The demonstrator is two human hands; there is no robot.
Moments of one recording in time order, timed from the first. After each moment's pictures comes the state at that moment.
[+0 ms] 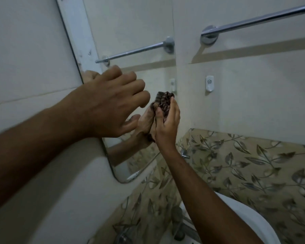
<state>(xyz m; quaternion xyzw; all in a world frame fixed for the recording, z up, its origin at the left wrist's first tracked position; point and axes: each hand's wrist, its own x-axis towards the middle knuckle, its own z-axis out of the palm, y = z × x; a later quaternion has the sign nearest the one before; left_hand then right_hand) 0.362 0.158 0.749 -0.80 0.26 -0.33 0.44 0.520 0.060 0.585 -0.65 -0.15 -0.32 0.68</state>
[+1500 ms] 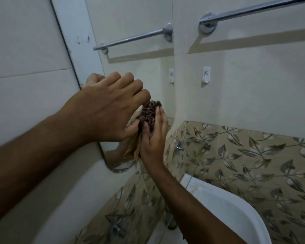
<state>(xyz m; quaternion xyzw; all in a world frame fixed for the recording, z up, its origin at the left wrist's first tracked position) 0.363 0.151 0.714 -0.87 0.19 -0.27 0.37 0.470 0.077 0.538 -0.64 -0.19 -0.36 0.66</state>
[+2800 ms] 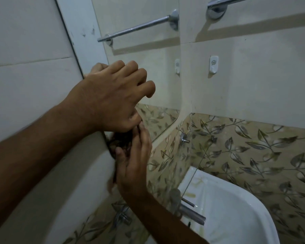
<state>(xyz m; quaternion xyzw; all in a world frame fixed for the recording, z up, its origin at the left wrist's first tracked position) 0.368 0.156 0.713 -0.86 0.21 -0.29 0.37 0.380 0.117 0.502 -0.62 -0.26 -0.34 0.66</state>
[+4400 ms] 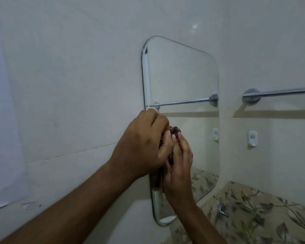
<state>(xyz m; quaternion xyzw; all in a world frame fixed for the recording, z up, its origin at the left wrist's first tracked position) 0.316 0.161 0.750 -0.81 0.16 -0.57 0.05 0.421 0.095 0.637 -0.59 -0.36 -0.45 0.56</state>
